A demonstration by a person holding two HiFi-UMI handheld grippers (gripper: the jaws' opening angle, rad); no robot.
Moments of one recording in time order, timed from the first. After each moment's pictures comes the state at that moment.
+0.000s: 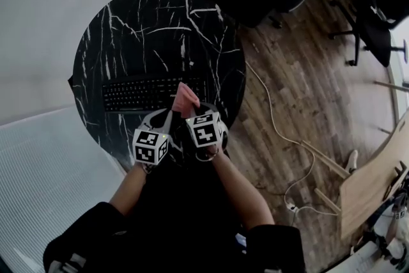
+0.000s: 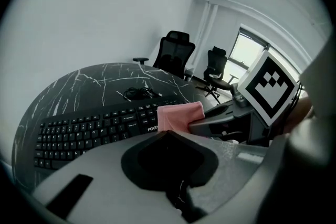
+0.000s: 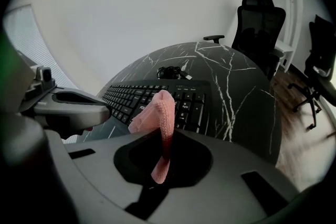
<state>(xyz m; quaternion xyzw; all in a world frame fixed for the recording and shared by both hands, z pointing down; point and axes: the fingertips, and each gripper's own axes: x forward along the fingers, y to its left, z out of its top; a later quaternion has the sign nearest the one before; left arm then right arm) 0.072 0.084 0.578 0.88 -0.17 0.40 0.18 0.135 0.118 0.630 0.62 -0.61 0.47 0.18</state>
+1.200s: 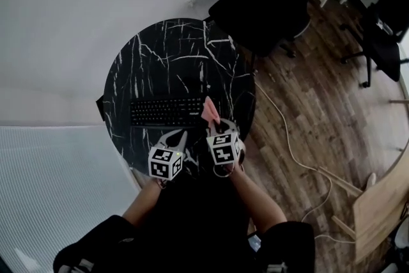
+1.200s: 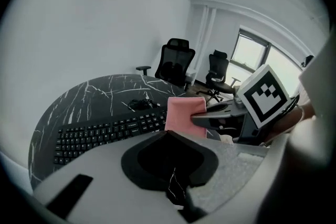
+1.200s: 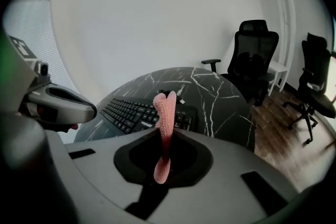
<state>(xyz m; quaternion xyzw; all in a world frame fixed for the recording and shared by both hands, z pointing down) 0.067 0.107 0.520 0.89 -0.20 0.38 0.16 0.166 0.134 0.573 0.66 -0.63 0.38 0.15</state>
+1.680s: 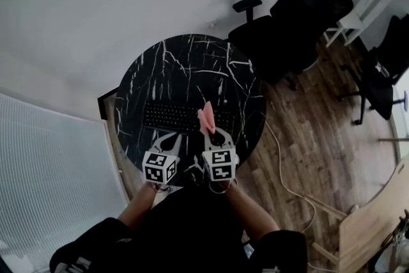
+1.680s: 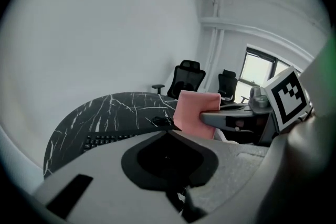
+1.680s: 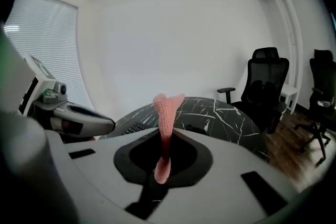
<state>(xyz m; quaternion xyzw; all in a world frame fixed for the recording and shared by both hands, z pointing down) 0.001 0.071 0.454 0.91 -0.27 0.29 0.16 0.098 0.097 0.464 0.67 -0.69 0.26 0.09</state>
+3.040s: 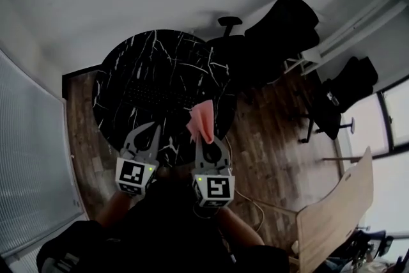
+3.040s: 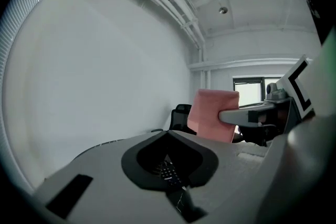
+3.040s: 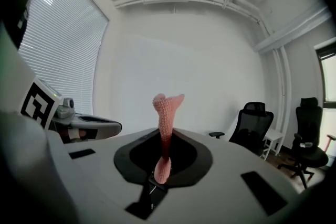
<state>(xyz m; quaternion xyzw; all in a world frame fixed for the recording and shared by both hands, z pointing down) -0.082 0.153 0.274 0.95 -0.30 0.06 0.05 0.019 0.219 0.258 0.73 -0.67 0.05 0.07</state>
